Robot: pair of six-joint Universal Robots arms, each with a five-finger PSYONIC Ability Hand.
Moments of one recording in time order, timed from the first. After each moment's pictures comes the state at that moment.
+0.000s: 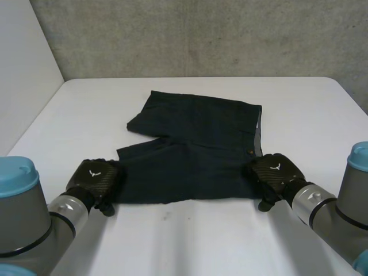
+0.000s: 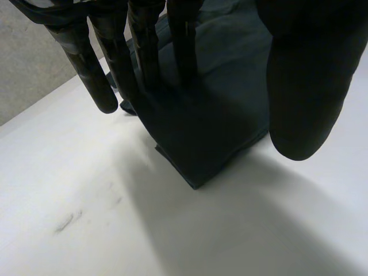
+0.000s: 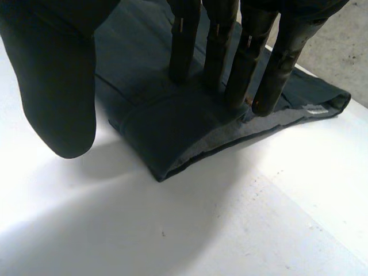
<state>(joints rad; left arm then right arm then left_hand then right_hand) 4.37 -1.82 -1.99 3.40 -1.52 3.49 1.84 -1.19 1.86 -0.22 1.24 2.72 0.43 0.44 0.44 0.44 0.27 0.44 0.52 0.53 0.53 0.34</state>
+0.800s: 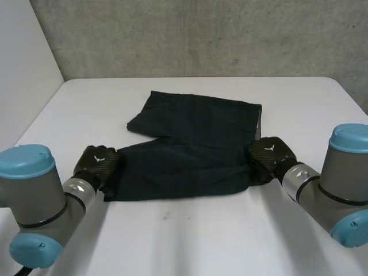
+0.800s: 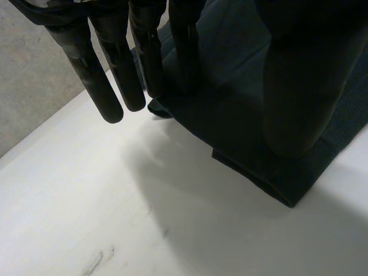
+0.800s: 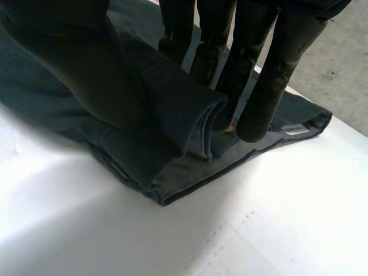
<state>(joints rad) 4.39 -2.01 -1.84 3.50 -1.52 3.57 1.88 -1.05 1.64 -0.22 1.29 2.77 0.54 0.54 0.54 0.55 0.37 0.97 1.18 1.17 1.19 0.95</state>
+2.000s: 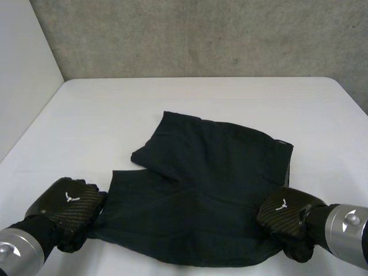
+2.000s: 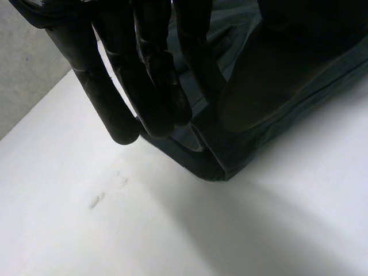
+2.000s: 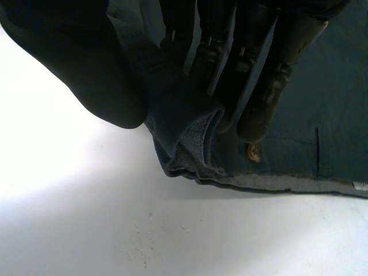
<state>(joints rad) 4.38 -1.33 -2.07 2.88 -1.47 3.70 1.89 -1.50 1.75 0.65 1.24 2.25 1.13 1.19 1.19 1.20 0.98 0.97 1.18 1.17 1.19 0.96</state>
